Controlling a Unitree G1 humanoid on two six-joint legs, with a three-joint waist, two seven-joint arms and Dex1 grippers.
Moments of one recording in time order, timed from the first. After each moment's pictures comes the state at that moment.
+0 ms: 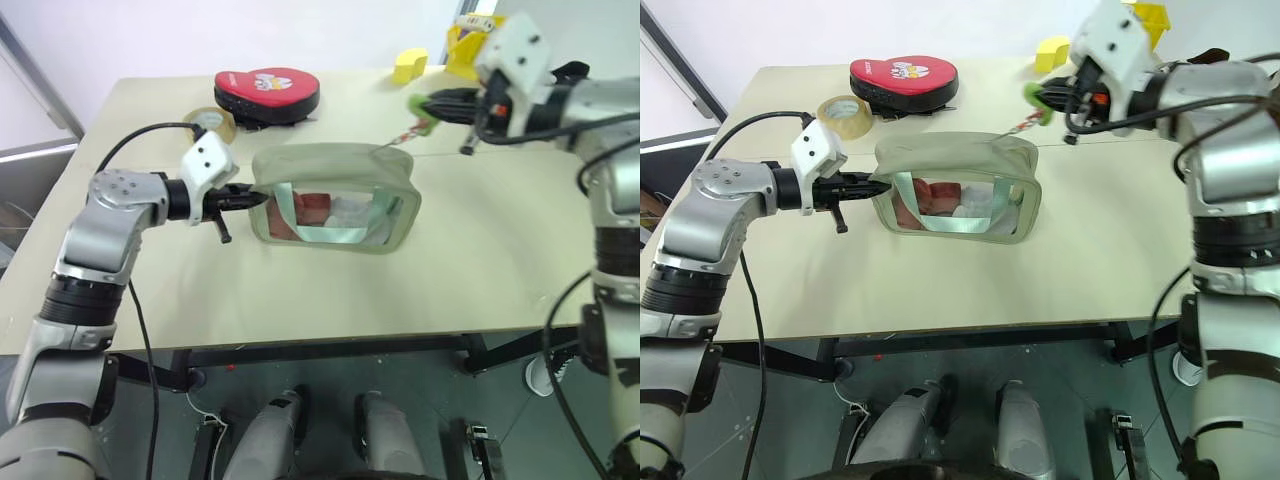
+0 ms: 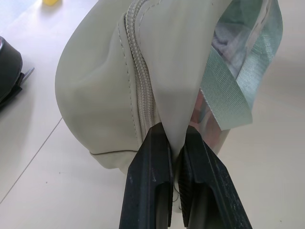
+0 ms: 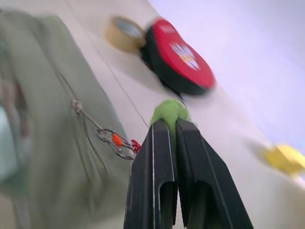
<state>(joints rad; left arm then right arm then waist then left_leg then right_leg) -0.75 0.72 -0.10 0.08 -0.23 0.47 -1.03 -0.96 -0.86 0.02 0.08 0.14 0.54 0.98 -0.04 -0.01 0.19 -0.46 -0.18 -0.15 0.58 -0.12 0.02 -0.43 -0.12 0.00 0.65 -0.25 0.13</state>
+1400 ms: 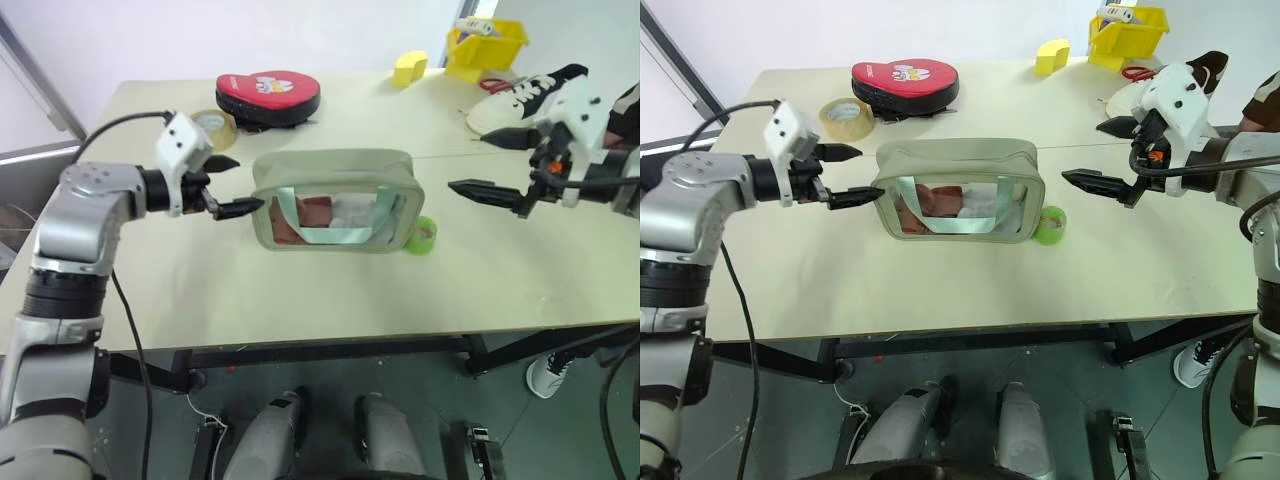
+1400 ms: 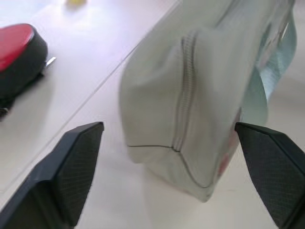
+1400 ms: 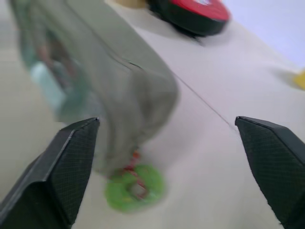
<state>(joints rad) -0.81 0.79 0.00 0.16 -0.32 0.56 -1.09 -0.71 -1.00 -0.16 -0.18 0.47 0.86 1.05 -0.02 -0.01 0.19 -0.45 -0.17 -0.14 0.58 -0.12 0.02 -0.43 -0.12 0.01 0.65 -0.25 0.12</state>
